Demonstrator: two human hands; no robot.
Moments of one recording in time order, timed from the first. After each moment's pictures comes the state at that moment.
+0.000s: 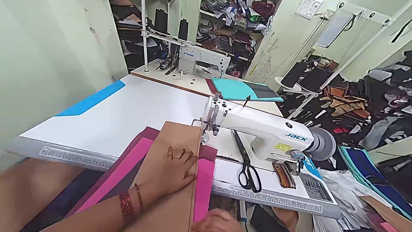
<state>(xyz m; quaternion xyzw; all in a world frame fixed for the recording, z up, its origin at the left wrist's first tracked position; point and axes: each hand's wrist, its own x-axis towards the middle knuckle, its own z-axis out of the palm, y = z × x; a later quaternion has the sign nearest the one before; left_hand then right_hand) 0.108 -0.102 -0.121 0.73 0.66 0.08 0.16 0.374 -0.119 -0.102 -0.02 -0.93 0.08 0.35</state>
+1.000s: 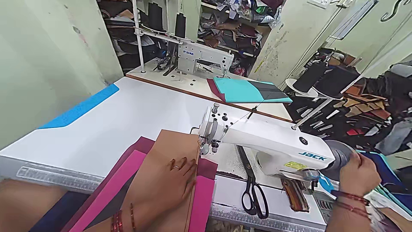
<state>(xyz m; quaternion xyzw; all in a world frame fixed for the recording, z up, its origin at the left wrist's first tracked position) 0.115 -0.076 -0.141 0.72 0.67 0.17 0.02 0.555 0.164 0.006 -0.71 -0.56 -0.04 0.43</state>
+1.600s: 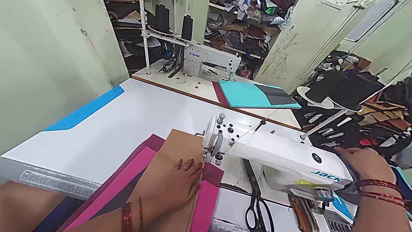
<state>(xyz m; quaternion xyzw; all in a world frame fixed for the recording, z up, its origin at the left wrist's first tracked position) 0.099 -0.045 -0.131 0.75 0.64 0.12 0.10 0.549 0.251 0.062 -0.73 -0.67 -0.03 0.10</state>
